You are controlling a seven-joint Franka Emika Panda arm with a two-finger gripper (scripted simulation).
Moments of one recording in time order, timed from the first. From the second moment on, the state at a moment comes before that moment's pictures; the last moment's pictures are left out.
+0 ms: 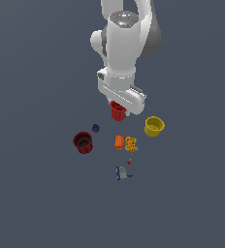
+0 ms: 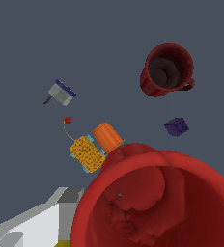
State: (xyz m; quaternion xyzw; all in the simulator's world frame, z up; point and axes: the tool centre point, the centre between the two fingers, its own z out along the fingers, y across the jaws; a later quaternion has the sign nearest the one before) arm -0.067 0.026 0.247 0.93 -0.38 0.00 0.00
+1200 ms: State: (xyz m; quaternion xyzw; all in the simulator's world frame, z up) arm -0.047 0.101 0.441 0.93 -0.38 0.00 0.00
